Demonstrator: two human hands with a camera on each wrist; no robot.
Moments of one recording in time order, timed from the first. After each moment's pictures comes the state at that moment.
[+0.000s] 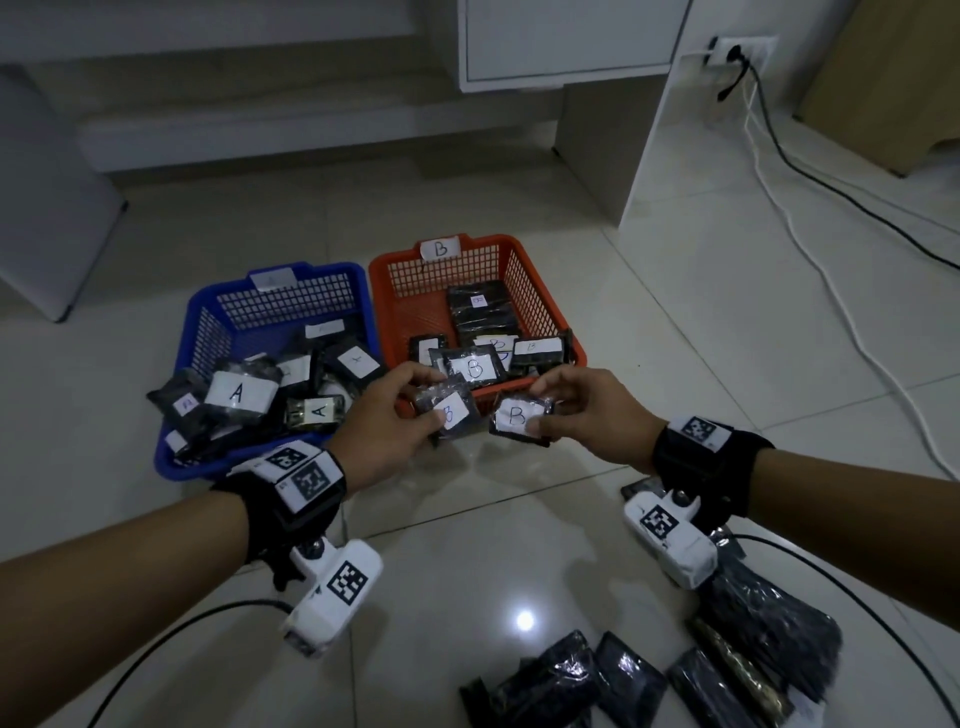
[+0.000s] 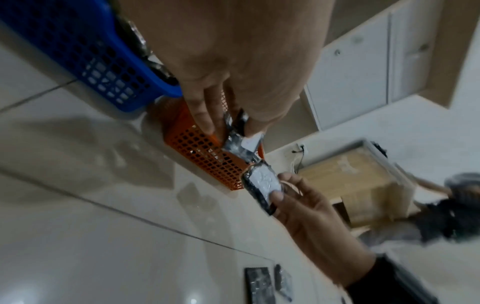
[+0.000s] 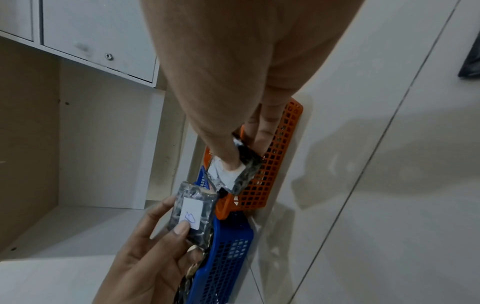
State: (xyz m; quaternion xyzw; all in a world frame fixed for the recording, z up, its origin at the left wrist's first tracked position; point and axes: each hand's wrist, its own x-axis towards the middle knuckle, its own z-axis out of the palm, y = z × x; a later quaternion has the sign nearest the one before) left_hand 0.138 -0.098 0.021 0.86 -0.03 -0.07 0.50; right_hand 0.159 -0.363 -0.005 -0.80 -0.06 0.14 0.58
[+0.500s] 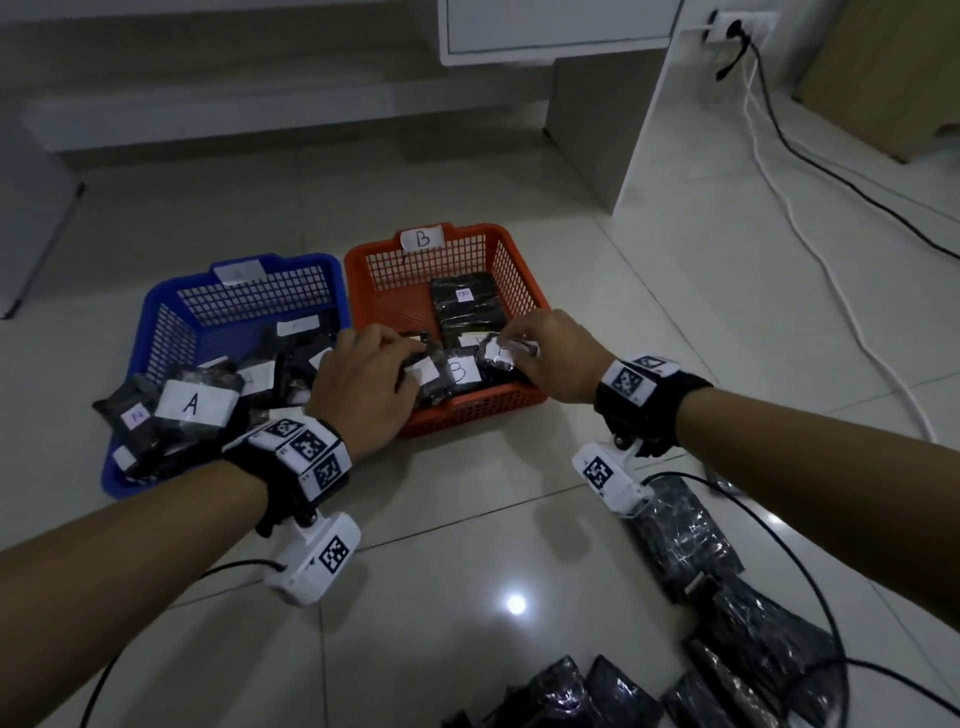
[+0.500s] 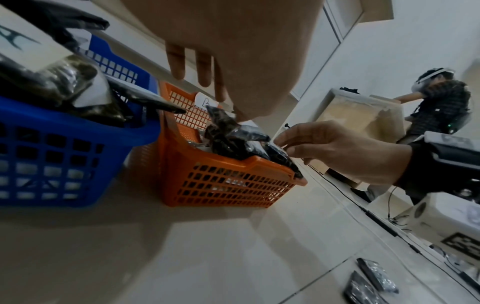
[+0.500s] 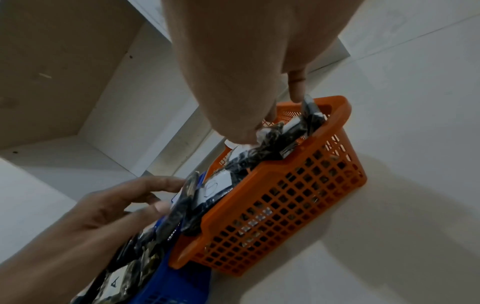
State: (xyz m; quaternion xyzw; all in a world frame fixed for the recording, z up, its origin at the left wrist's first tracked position) left_hand 0.201 -0.102 0.001 0.98 -0.11 0.04 0.15; right_hand 0.244 -0.349 0.000 -0.95 -0.17 0.02 0.25
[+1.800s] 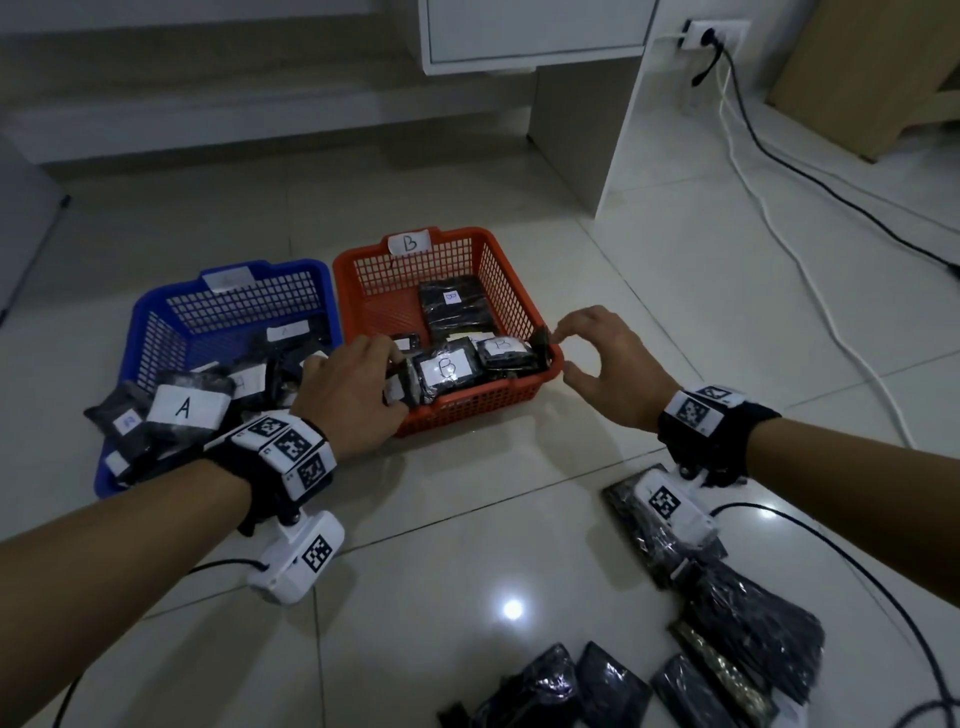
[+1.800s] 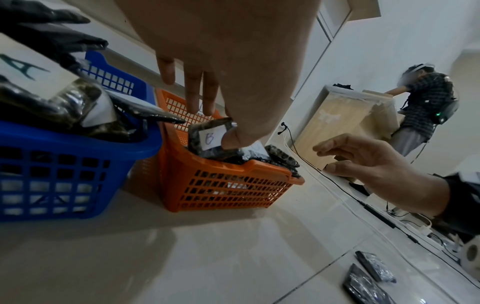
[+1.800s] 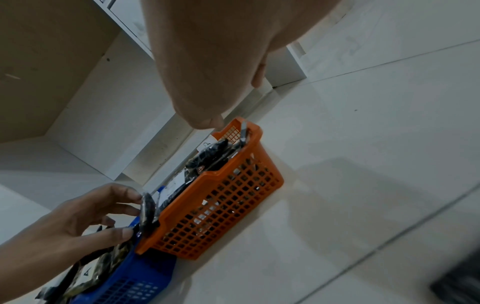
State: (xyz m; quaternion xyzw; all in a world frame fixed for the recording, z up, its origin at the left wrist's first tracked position) left_hand 0.194 -0.099 0.012 0.99 -0.10 -0.02 0.13; right_hand 0.207 -0.418 -0.010 -0.93 -0.19 -0.09 0.30
